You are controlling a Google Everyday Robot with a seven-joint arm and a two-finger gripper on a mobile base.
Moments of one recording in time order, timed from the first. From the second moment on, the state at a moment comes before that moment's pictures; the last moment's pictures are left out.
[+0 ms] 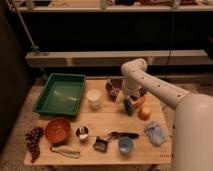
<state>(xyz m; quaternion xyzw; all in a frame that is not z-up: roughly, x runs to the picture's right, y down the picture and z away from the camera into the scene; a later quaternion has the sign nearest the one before) 0.148 0.063 0.891 -0.19 -0.27 -0.75 0.57</state>
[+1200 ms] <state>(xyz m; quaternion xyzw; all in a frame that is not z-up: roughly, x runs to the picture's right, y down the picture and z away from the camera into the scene) 0.142 0.075 0.904 -0.16 -0.32 -0.74 0.56</state>
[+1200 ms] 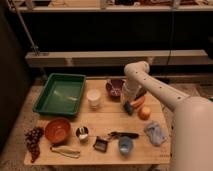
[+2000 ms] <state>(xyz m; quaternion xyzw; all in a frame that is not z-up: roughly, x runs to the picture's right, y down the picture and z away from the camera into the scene) 0.146 0.060 0.880 -0.12 -0.34 -0.74 0.57</state>
